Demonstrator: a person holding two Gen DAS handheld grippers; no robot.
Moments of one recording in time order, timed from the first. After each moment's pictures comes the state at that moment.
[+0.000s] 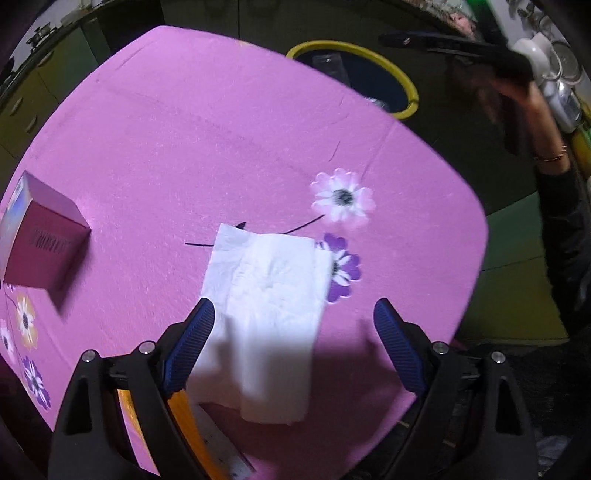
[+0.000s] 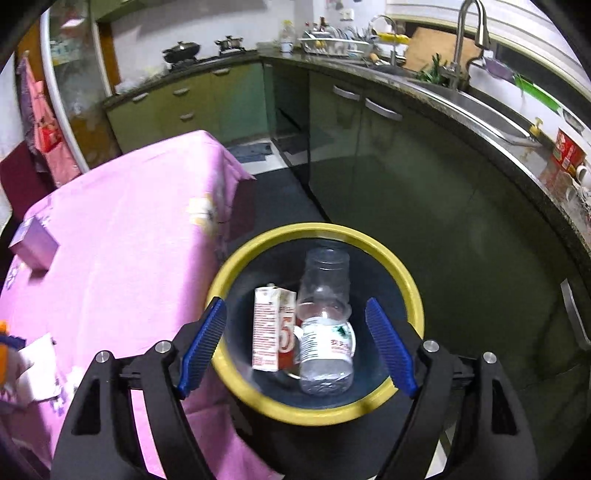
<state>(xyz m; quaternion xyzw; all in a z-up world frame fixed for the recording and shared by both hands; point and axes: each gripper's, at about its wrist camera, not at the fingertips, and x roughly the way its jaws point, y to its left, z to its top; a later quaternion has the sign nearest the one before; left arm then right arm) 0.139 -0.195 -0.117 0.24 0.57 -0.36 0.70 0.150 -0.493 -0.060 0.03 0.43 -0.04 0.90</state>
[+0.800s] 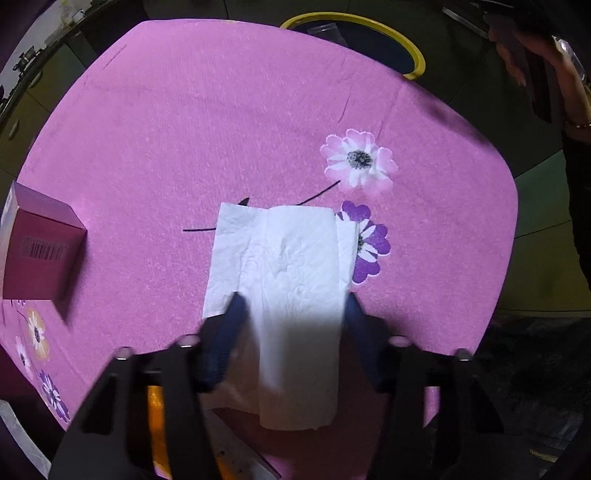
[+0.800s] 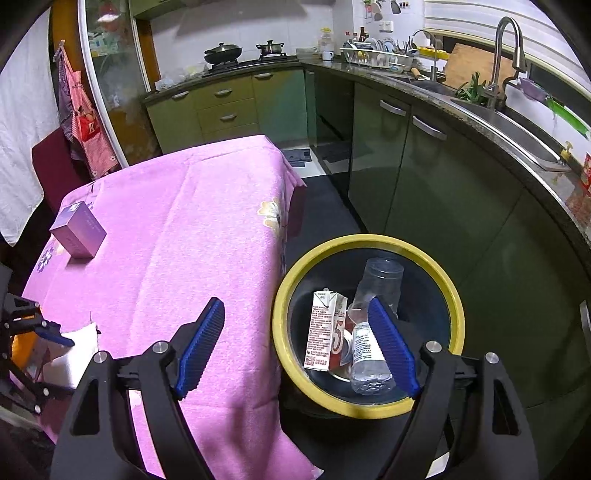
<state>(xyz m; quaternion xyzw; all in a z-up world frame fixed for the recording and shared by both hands) 0.125 -0.205 -0.141 0.30 0.57 -0.35 0.68 0.141 -0.443 -0.042 0.02 0.42 0.02 0.91</state>
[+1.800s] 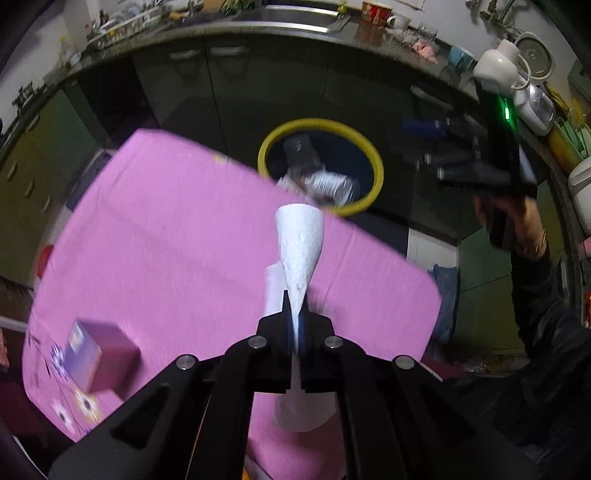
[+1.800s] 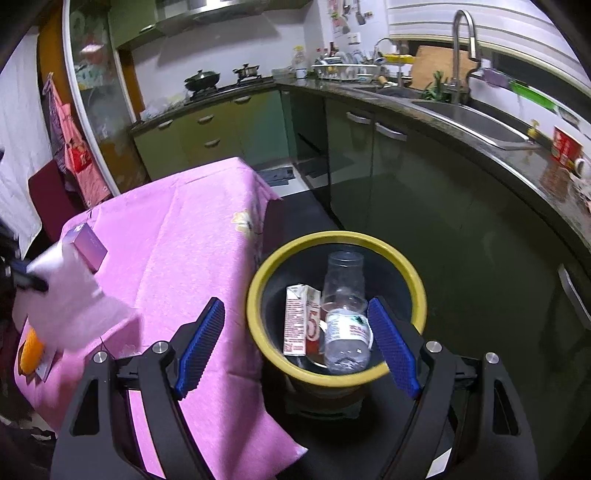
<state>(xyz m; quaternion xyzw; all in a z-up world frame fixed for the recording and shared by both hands) 0.162 -0.270 0.006 0.26 0.50 -0.42 0.72 0.075 -0.491 -0.023 0.06 0.38 -0.01 0.92</state>
